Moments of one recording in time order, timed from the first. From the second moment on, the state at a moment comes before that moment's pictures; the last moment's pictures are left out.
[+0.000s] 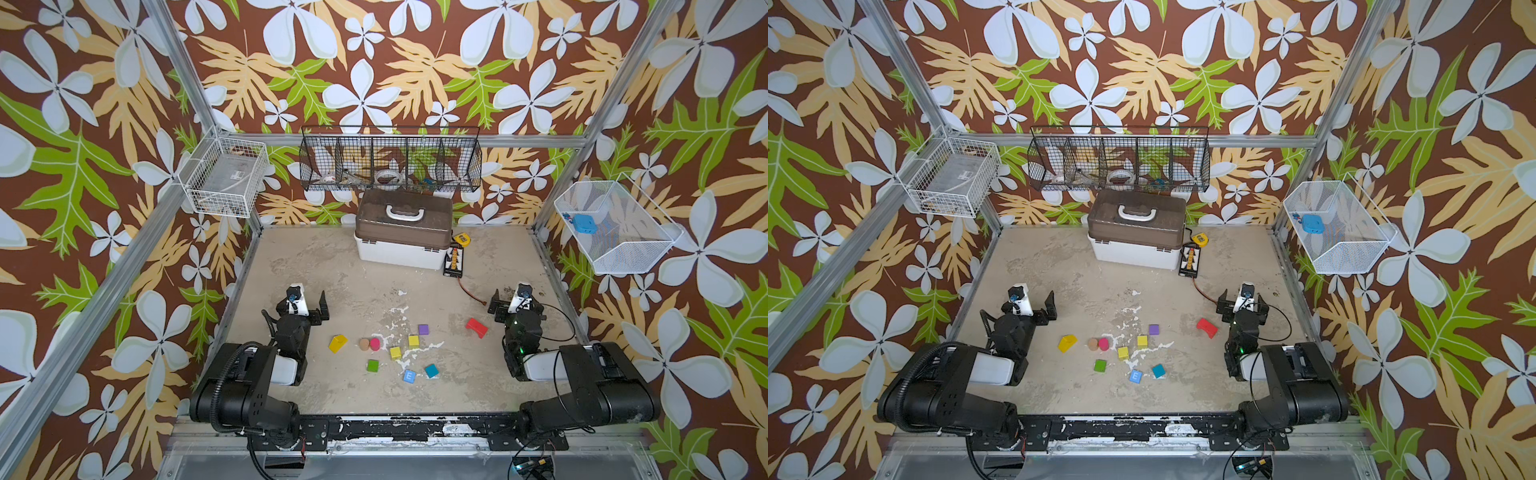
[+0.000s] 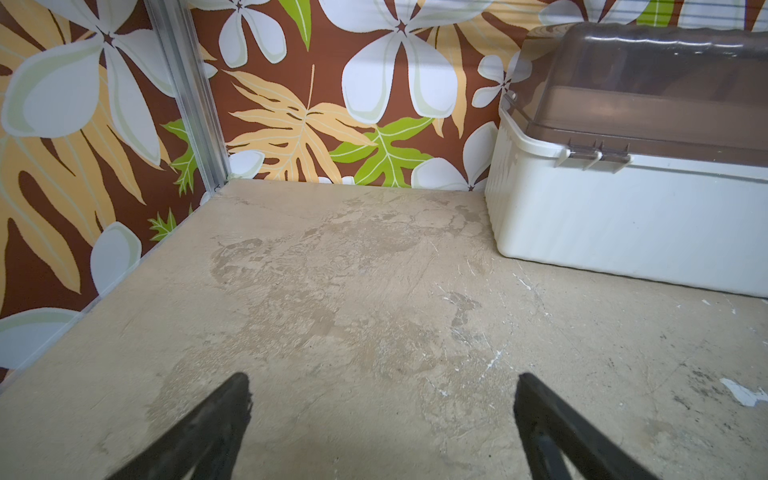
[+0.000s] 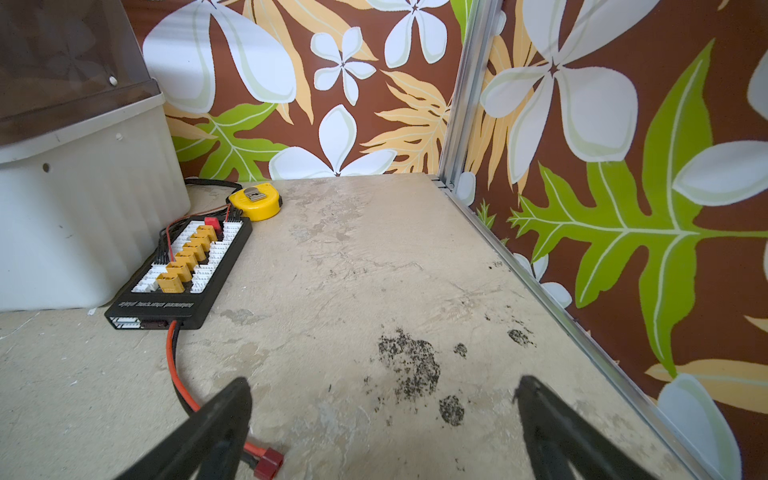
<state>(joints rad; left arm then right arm) -0.07 1.46 0.15 1.19 -0.13 -0.07 0.06 1.46 0.18 1.11 0.36 -0.01</state>
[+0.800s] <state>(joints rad) -0.11 0.73 0.29 0.63 -0.06 -0.45 0.12 1.10 0.70 -0.02 0.49 0.45</state>
